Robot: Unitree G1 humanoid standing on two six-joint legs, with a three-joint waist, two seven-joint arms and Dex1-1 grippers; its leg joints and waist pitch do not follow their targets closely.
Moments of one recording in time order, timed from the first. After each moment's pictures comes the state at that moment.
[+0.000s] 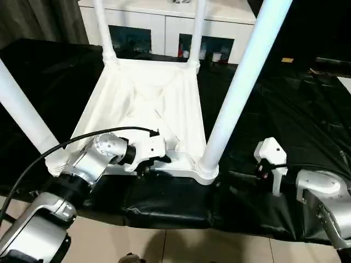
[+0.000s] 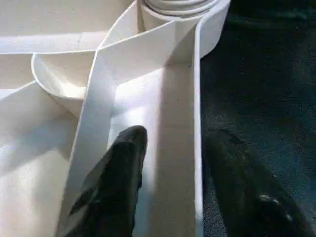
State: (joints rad) left arm -0.68 0.47 -0.48 0.62 0.02 -0.04 -1.19; right arm -0.12 -0.57 0.08 -0.09 0.24 0.37 0.93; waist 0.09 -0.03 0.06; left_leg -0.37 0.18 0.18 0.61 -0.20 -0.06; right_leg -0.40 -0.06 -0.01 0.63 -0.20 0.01
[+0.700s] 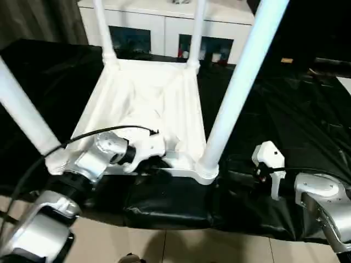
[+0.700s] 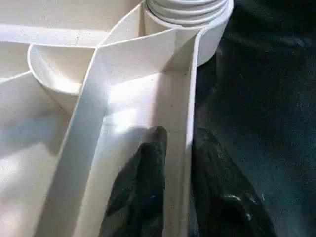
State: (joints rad) left arm -0.66 0.40 -0.41 0.60 0.01 0.11 -1.15; right arm -0.12 -0.55 0.08 -0.08 0.22 0.37 0.85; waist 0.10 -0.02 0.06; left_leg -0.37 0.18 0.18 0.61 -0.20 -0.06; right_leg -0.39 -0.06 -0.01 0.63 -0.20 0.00
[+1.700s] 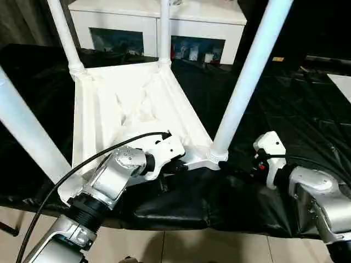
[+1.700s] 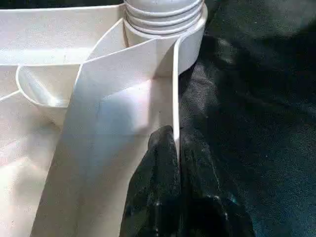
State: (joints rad) left arm -0.52 0.31 -0.40 0.29 0.06 0.37 -0.95; right arm -0.20 -0.49 0.05 0.03 0.24 0.35 0.81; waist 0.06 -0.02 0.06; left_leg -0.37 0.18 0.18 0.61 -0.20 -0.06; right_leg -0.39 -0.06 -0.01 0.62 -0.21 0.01
